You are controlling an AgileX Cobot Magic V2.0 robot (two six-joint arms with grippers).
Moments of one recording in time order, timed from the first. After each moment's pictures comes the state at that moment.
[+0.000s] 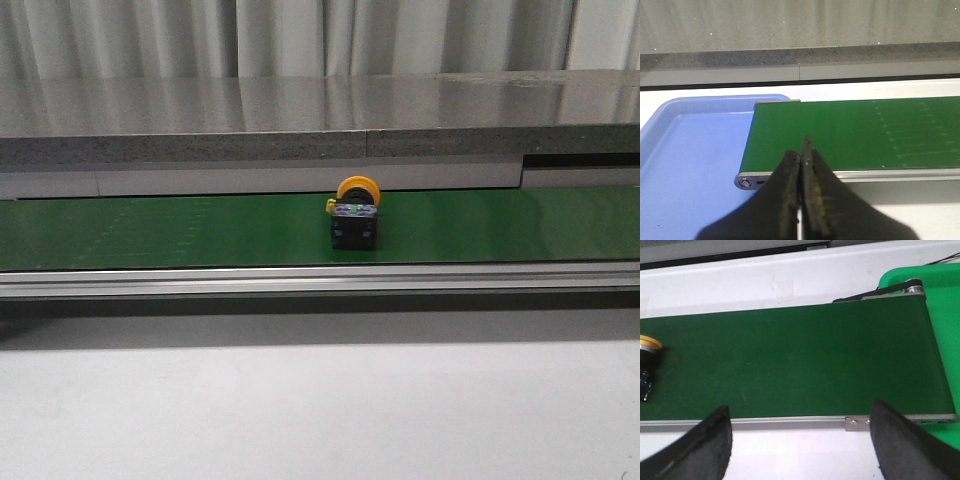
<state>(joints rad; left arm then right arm) 0.06 0.35 -0.26 -0.29 0.24 0.30 -0.01 0.98 -0.78 0.16 0.53 -0.02</state>
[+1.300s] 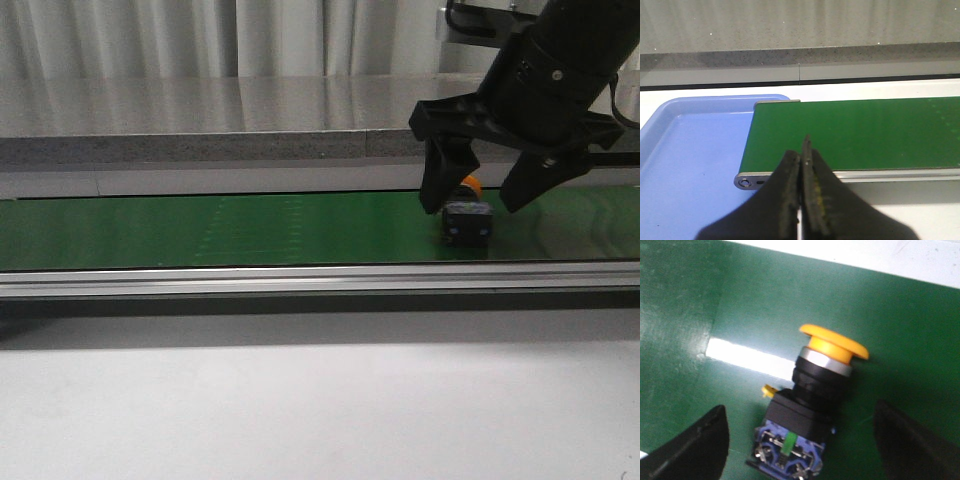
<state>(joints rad) 0.06 0.35 -0.26 -0.29 0.24 0.30 0.32 1.70 -1.15 0.16 0.52 -0.02</state>
